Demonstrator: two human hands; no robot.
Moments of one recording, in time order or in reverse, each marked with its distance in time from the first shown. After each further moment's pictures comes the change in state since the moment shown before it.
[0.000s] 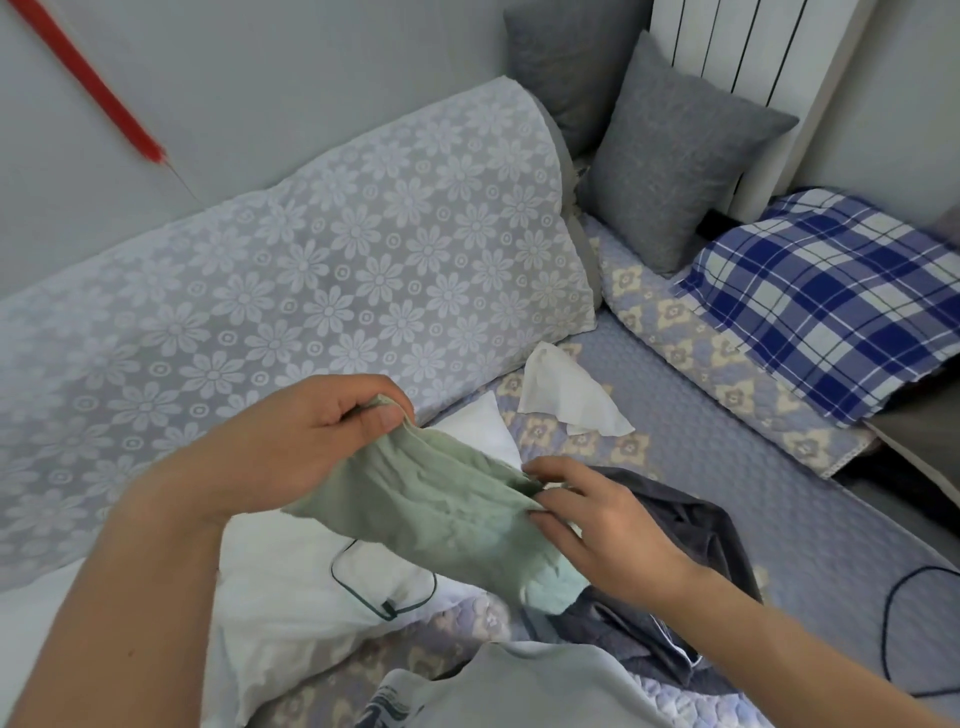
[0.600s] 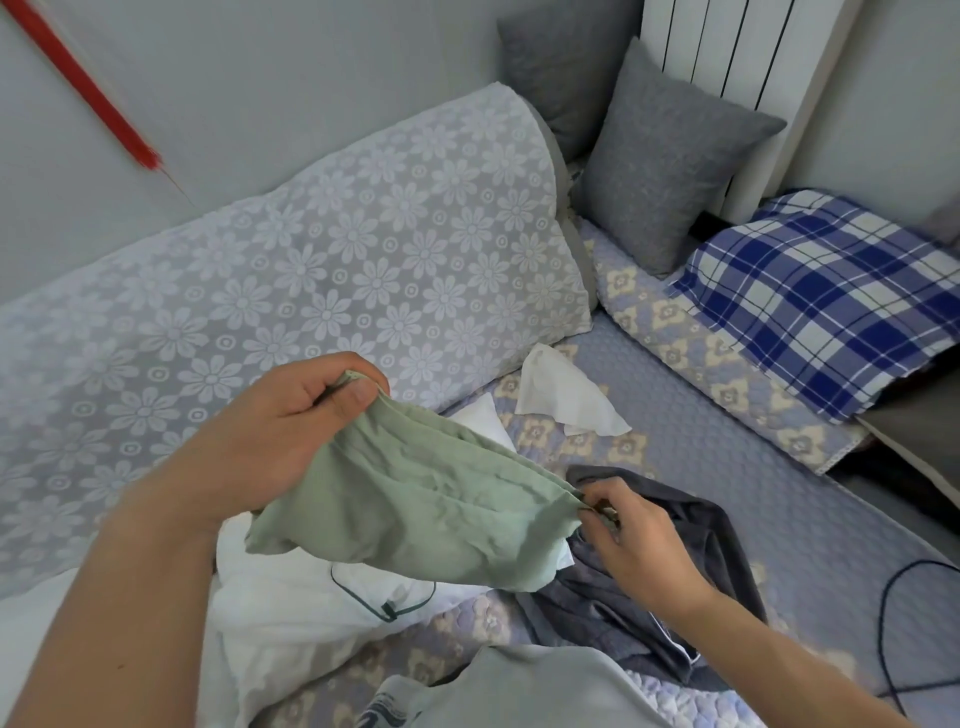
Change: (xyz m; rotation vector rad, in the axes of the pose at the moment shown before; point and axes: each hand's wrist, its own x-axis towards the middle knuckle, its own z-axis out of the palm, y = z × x) left_hand -0.008 -0.010 0.000 -0.130 0.230 0.075; right_hand -0.043 0.021 0.013 0.182 0.067 0.518
